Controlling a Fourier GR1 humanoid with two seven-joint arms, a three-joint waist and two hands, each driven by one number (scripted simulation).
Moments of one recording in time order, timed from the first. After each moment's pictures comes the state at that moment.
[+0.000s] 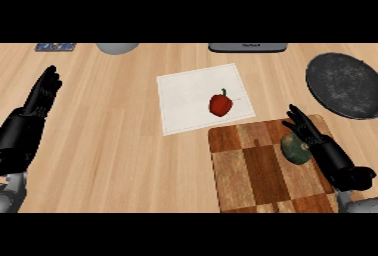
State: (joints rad) left arm -0.14 0.56 -0.14 -1.67 0.12 0.20 -0.05; right arm -0.06 -0.48 0.25 -1.48 -0.22 0.05 -0.21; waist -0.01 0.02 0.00
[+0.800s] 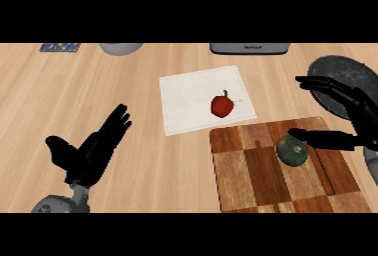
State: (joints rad) left arm -0.08 0.28 -0.27 -1.56 0.37 0.10 0.14; right arm -0.31 -0.61 0.16 -1.43 0.10 -0.04 -0.56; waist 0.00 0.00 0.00
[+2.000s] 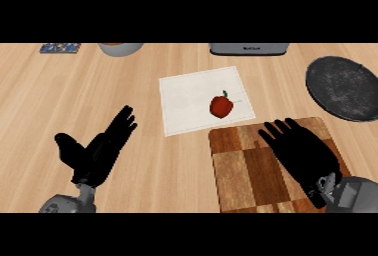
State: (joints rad) left arm -0.08 0.24 -0.27 -1.54 0.37 0.09 0.17; right arm -0.42 -0.72 0.69 -1.81 0.77 0.69 0.51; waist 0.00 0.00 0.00
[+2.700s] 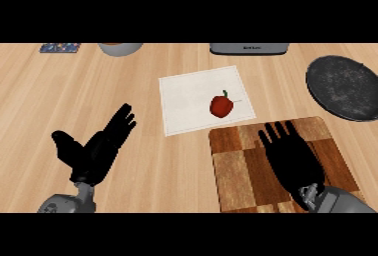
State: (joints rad) left arm -0.08 0.21 -0.22 -1.55 0.33 0.06 0.20; right arm -0.34 -0.60 0.70 -1.78 1.03 0.72 0.58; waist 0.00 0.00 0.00
